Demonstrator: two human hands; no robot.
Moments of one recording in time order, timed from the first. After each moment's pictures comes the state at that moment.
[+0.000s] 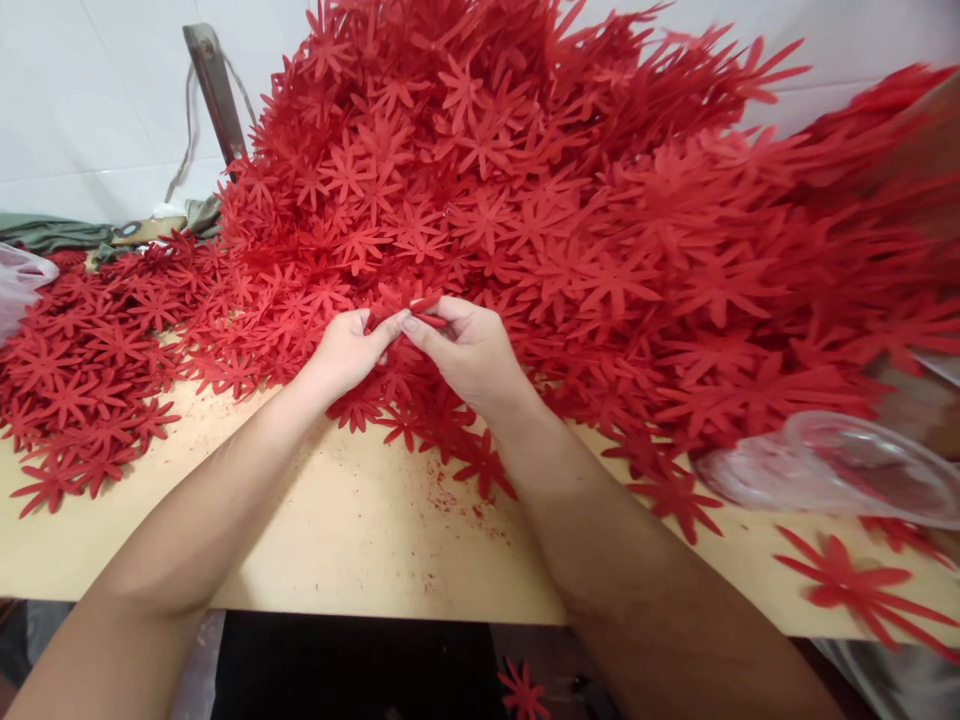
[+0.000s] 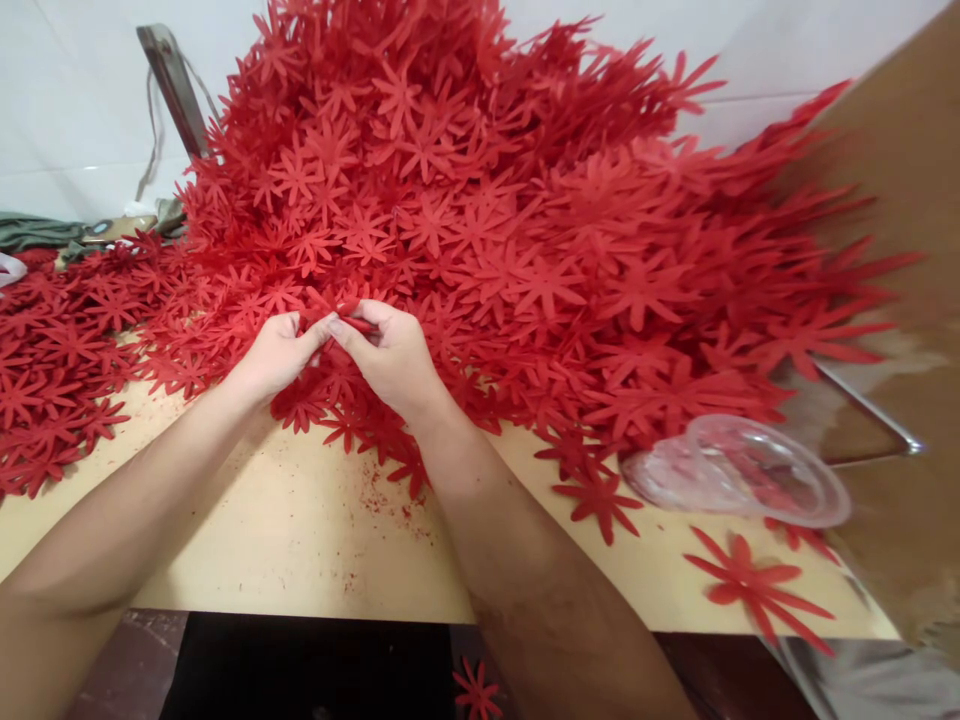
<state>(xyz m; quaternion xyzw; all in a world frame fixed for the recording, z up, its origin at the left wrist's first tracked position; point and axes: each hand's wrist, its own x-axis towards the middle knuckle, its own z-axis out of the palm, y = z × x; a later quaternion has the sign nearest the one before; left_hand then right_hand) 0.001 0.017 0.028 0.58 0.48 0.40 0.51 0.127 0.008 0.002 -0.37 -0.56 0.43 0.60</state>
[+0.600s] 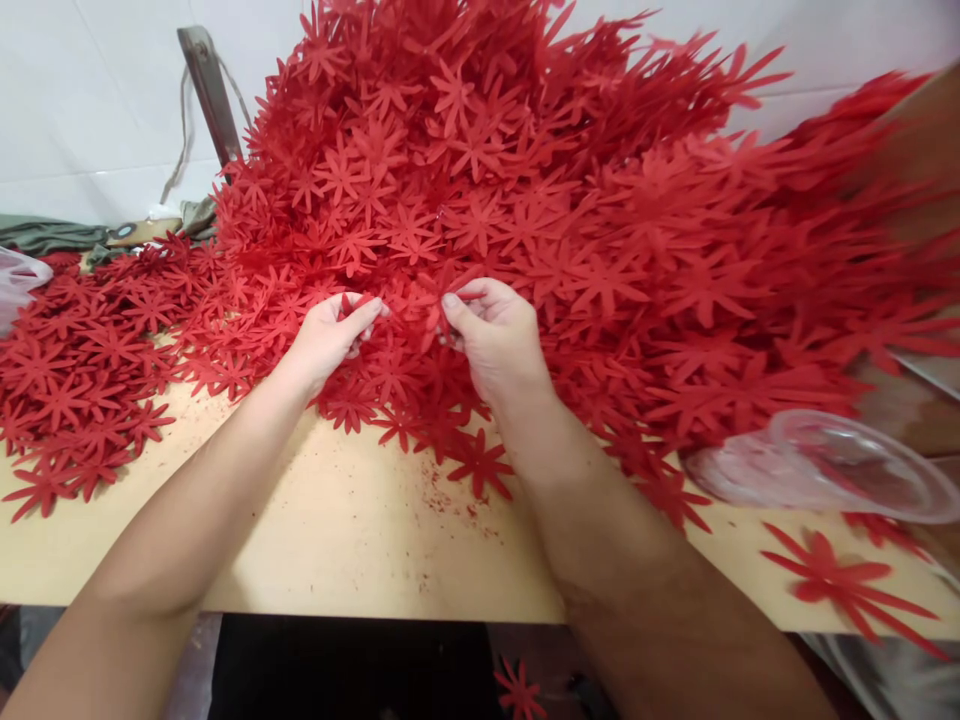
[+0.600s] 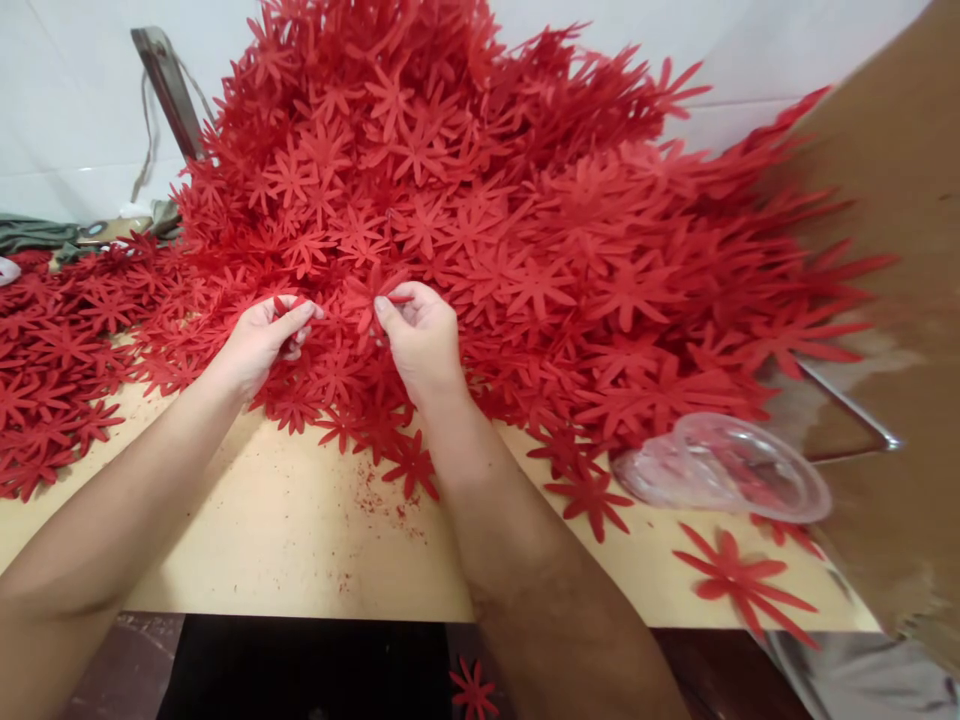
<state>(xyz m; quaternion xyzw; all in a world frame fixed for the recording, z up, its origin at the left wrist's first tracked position) -0.013 0.023 0.032 0.52 0.44 0.45 0.57 0.144 0.025 0.000 -0.44 -0.42 0.42 0.67</state>
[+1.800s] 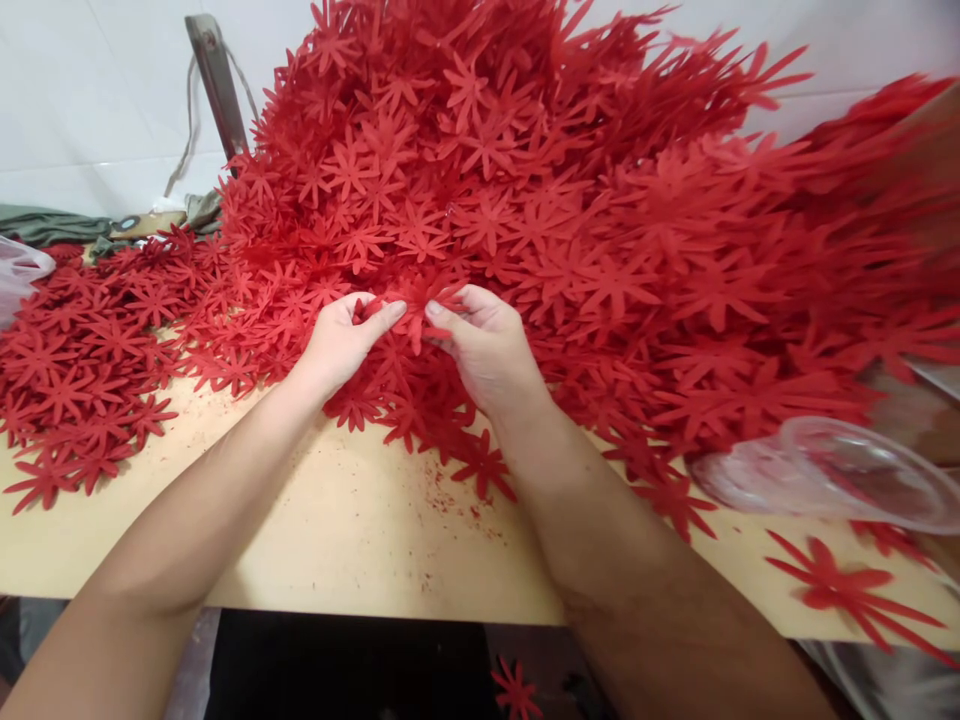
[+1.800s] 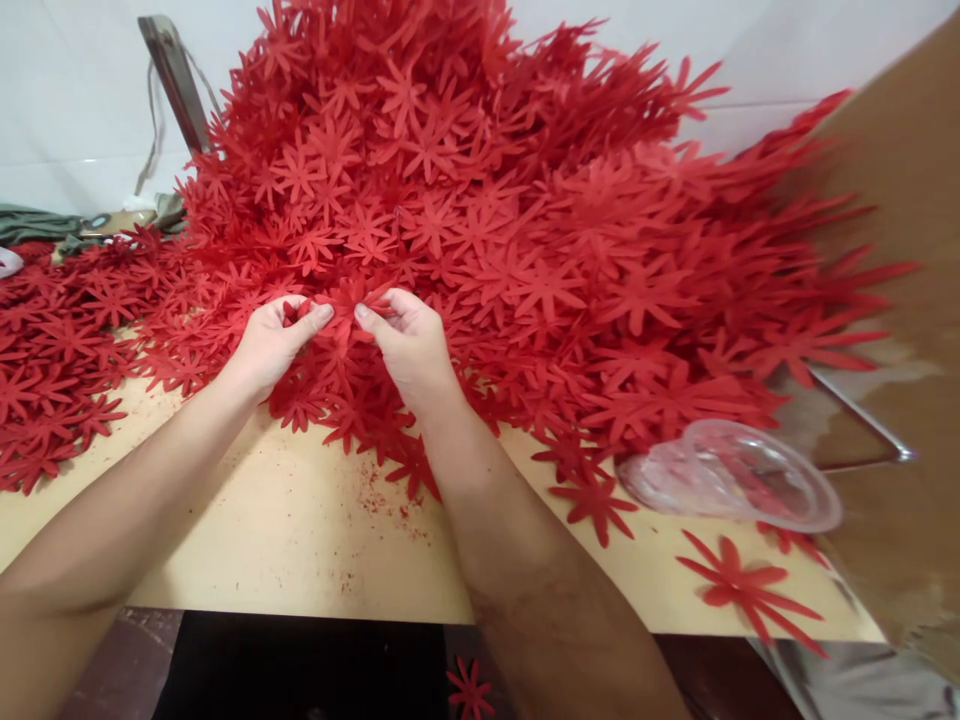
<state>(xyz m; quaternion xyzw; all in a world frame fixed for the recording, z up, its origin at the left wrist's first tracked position) -0.002 0.020 0.025 0.54 0.43 0.50 0.52 0.135 0.019 -0.007 -0.39 -0.51 0.44 0.63</state>
